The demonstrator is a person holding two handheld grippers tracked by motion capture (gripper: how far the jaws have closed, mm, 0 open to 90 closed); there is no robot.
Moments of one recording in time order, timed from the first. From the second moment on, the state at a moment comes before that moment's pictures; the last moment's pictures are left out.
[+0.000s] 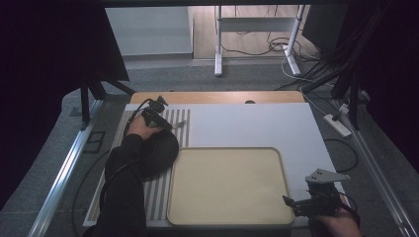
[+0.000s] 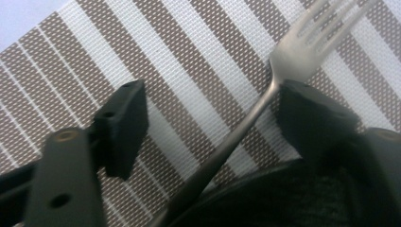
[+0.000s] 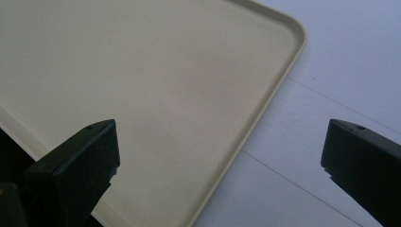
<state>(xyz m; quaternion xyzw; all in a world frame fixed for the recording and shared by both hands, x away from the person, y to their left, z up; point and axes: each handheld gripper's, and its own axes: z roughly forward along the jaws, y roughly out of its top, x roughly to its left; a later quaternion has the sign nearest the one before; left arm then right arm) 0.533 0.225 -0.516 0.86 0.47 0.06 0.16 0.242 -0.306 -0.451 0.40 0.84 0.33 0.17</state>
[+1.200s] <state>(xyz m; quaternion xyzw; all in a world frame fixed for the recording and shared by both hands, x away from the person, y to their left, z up) 0.508 0.240 -0.492 0.90 0.39 0.21 0.05 0.242 -0.305 -0.451 0.40 0.84 0.33 0.17</state>
